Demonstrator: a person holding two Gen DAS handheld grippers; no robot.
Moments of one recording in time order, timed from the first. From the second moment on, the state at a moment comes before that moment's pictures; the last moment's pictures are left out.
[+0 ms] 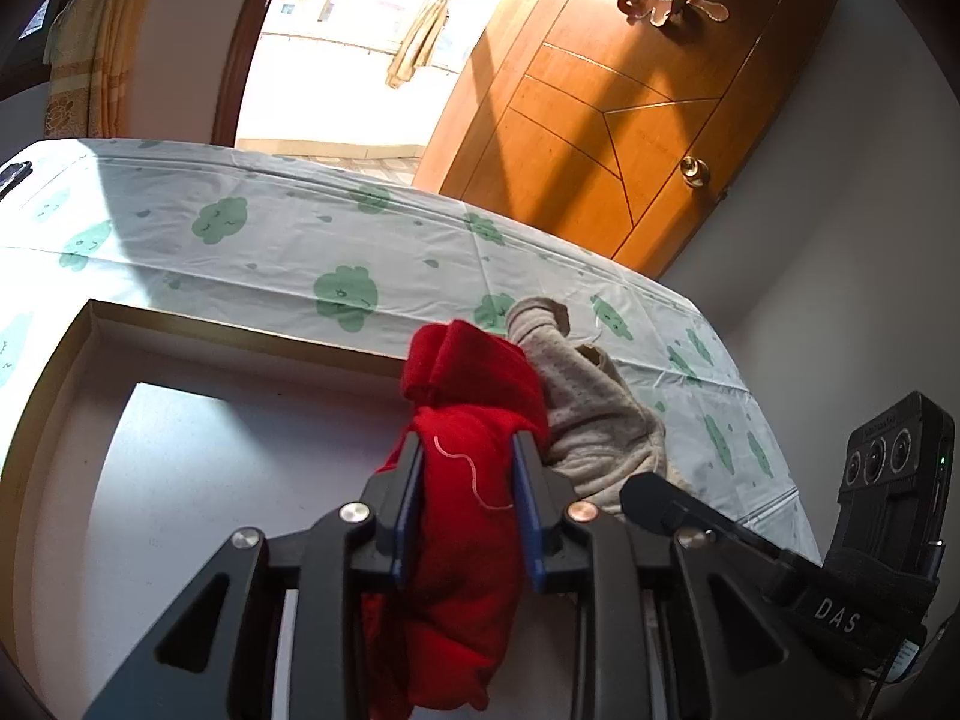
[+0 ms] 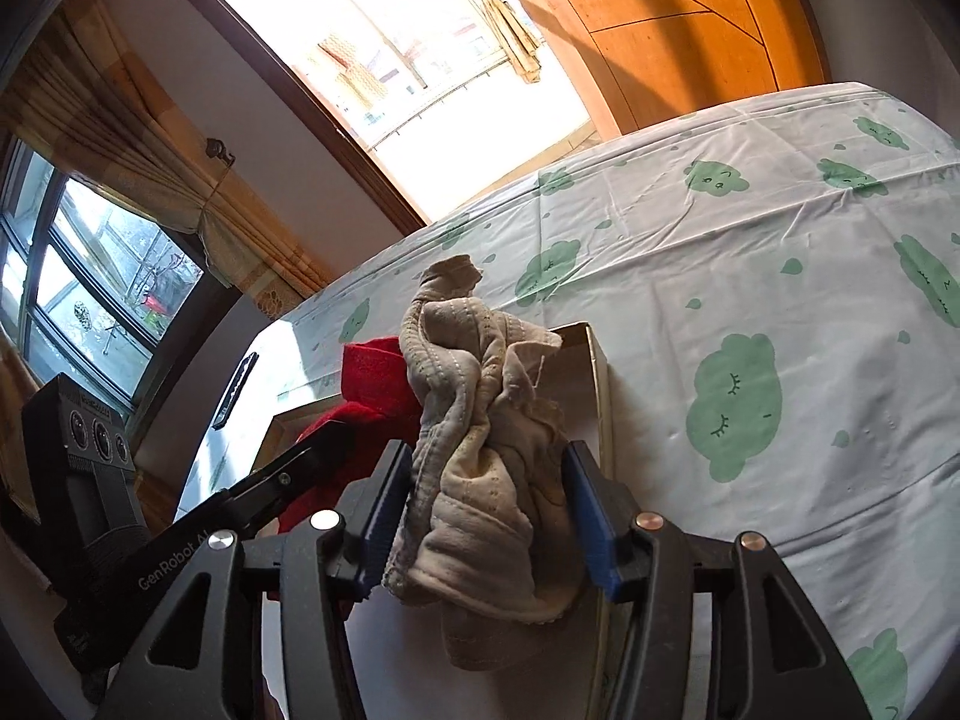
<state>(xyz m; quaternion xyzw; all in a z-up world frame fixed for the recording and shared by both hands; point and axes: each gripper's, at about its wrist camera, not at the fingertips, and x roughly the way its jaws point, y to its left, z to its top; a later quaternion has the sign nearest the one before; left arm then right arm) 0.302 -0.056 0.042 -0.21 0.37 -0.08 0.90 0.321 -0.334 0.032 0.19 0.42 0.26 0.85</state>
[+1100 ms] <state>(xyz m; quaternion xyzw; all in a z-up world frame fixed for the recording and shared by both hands) 0.199 -0.073 0.074 -0.12 0.30 -0.14 0.93 0.202 -0.337 0.043 0.13 0.36 0.30 0.87</state>
